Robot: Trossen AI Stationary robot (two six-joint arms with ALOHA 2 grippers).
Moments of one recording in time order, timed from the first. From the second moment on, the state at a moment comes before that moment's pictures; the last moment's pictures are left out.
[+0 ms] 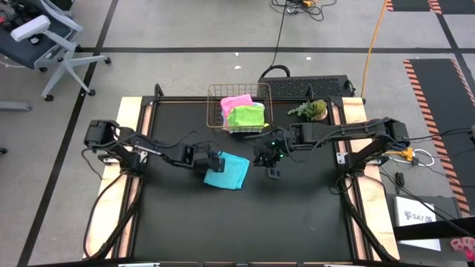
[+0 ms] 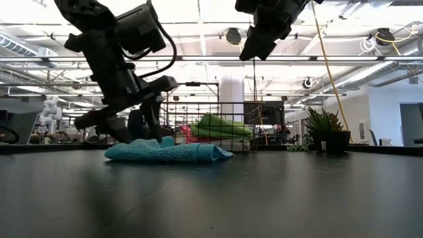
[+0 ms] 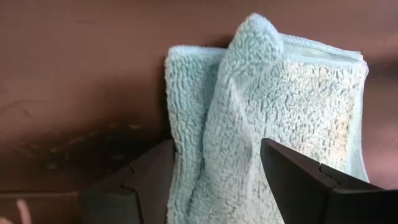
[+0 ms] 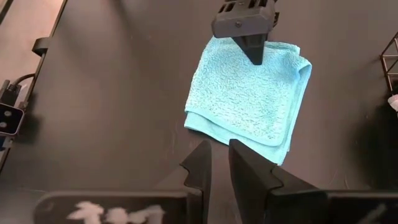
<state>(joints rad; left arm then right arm) -0.04 1.59 0.77 -0.29 -0.18 -1.41 -0.03 1.50 1.19 -0.55 -0.21 0.01</state>
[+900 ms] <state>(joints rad) 0.02 1.68 0.77 -0.23 -0.16 -1.22 -0.03 1.50 1.19 -0.52 -0.18 0.07</state>
